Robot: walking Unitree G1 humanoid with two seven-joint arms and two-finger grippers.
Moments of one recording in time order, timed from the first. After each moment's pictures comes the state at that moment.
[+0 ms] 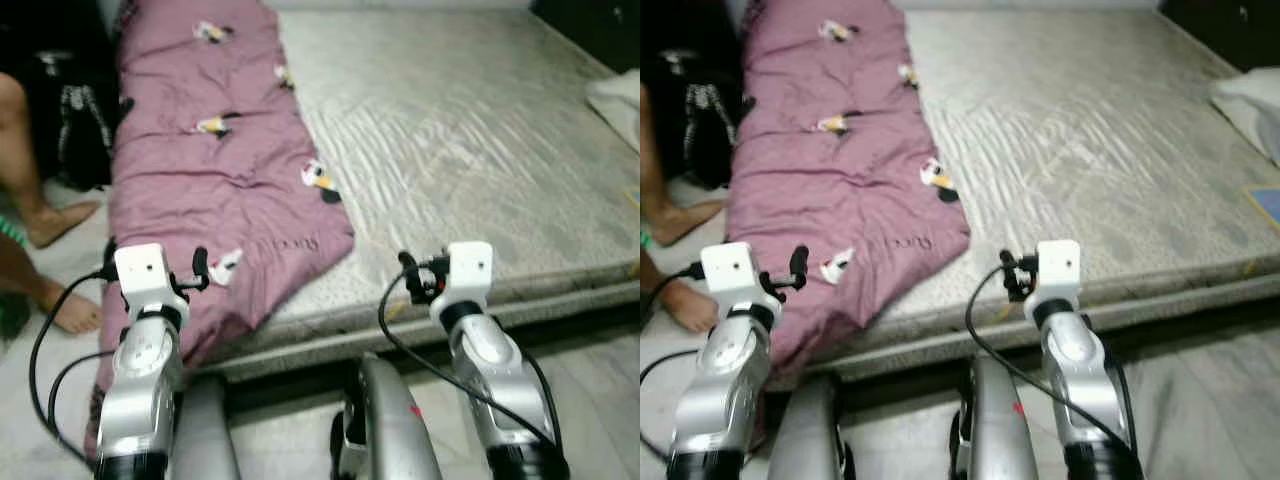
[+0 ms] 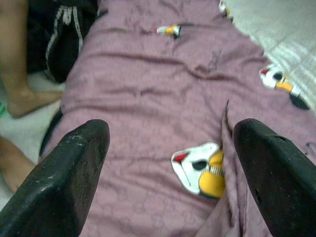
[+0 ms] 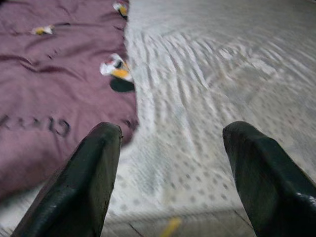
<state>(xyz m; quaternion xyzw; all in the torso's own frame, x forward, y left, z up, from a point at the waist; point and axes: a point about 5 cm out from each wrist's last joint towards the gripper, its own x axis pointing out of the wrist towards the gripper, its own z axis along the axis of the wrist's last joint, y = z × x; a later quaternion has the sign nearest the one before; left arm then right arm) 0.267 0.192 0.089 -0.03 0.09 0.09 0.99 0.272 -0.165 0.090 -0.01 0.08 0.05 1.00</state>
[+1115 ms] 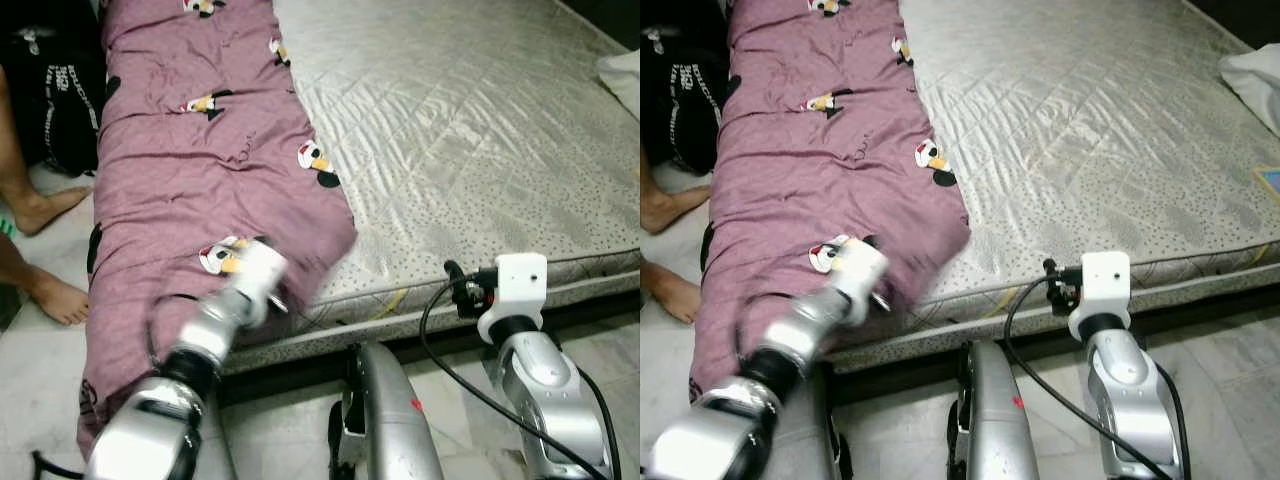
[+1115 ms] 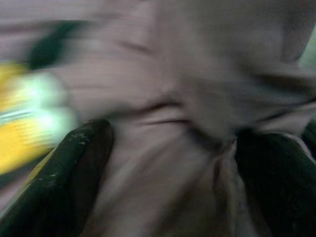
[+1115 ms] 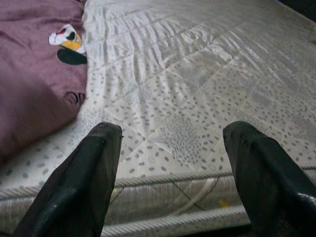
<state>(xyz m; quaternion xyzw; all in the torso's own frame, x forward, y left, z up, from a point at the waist) 0.308 0.096 0.023 0.19 0.28 -0.29 0.90 0.249 -0.206 0.109 -0.07 0.07 0.00 0.99</state>
